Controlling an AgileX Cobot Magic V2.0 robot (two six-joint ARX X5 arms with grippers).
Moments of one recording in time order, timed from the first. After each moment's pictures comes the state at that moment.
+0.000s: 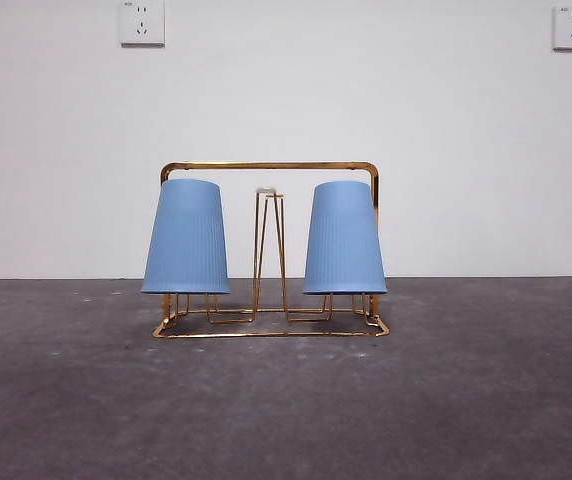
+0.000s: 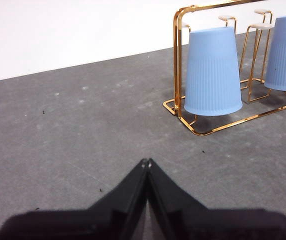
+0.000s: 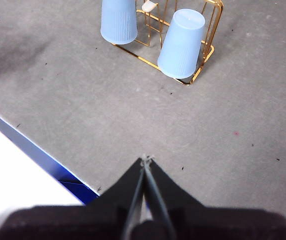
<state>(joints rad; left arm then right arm) 0.03 0.02 0.02 -0.16 0.28 0.13 0.86 0.87 1.45 -1.35 0.15 0.12</state>
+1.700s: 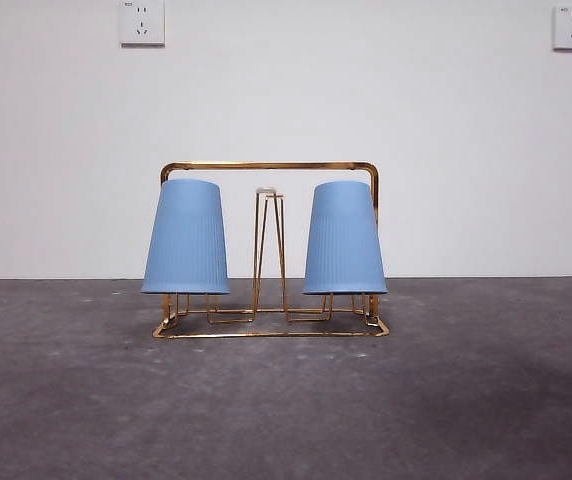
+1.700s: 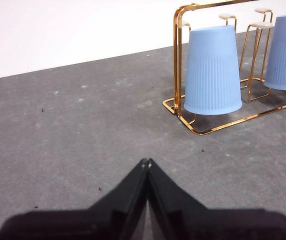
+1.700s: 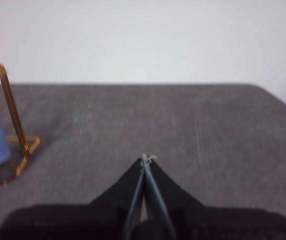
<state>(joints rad) 0.03 0.02 0.02 -0.16 0.28 0.12 0.07 0.01 0.07 -0.14 0.09 -0.03</state>
